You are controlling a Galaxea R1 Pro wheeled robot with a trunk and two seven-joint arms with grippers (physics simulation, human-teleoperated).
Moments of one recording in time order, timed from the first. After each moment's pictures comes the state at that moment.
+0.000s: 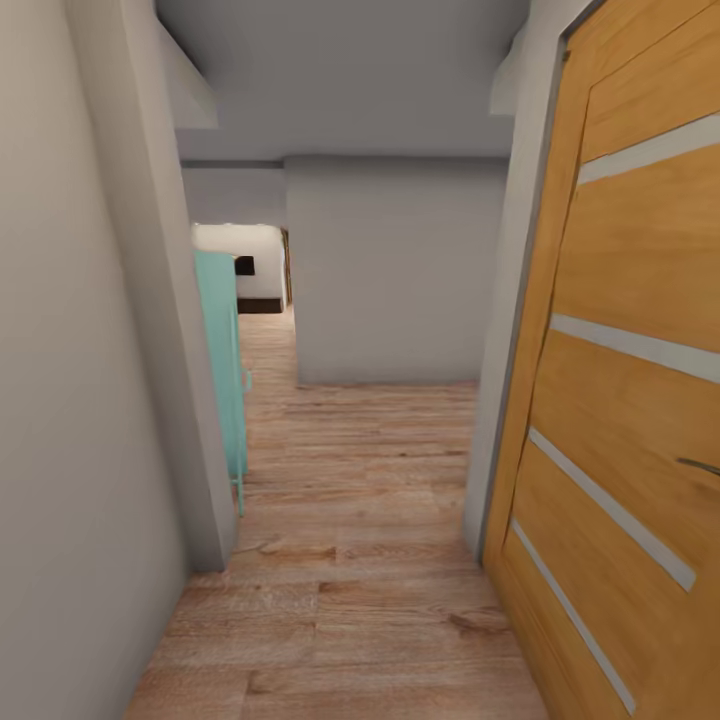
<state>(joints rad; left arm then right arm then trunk) -0.25 0.01 -0.06 0.00 0.44 0.03 0.03 -0.16 -0.01 0.14 0.03 0.01 -0.15 -0.09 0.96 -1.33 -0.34</state>
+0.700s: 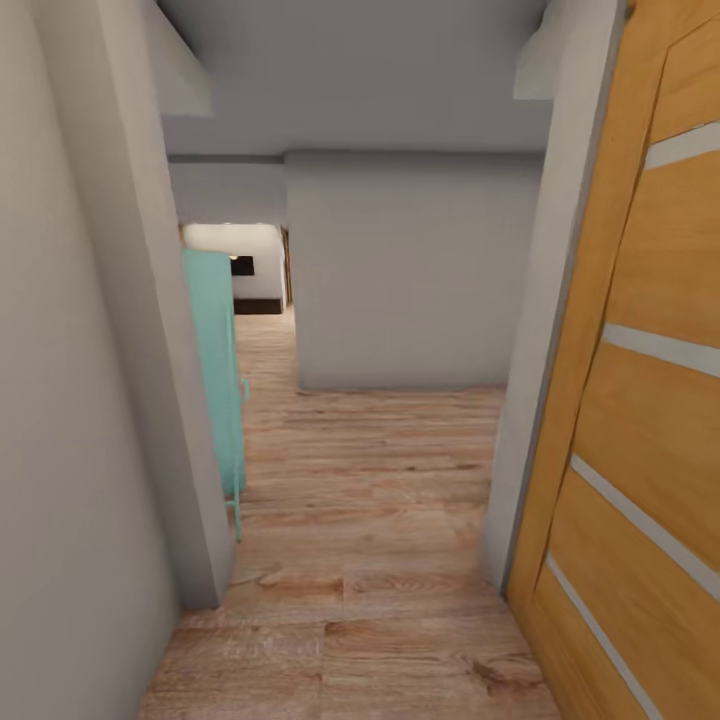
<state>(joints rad) -0.25 0.01 -0.06 0.00 0.44 0.03 0.03 -0.16 -0.01 0.14 0.03 0.01 -0.15 -0.08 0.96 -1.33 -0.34</state>
